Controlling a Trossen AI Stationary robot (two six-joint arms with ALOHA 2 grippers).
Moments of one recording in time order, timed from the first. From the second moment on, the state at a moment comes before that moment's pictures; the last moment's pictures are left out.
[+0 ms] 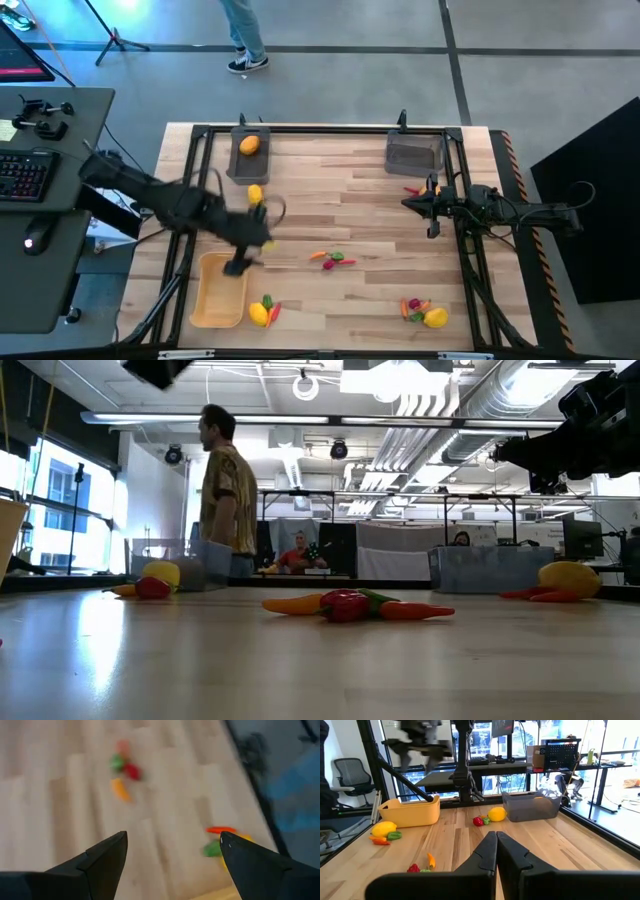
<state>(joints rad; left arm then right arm) -0.41 1.23 1.08 -0.75 -0.01 -0.13 -0.04 0.02 0.01 0.02 0.05 0.04</state>
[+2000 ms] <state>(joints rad) -0.77 1.95 1.35 -0.86 -0.05 0.03 -0.04 0.02 0.01 0.02 0.05 0.04</state>
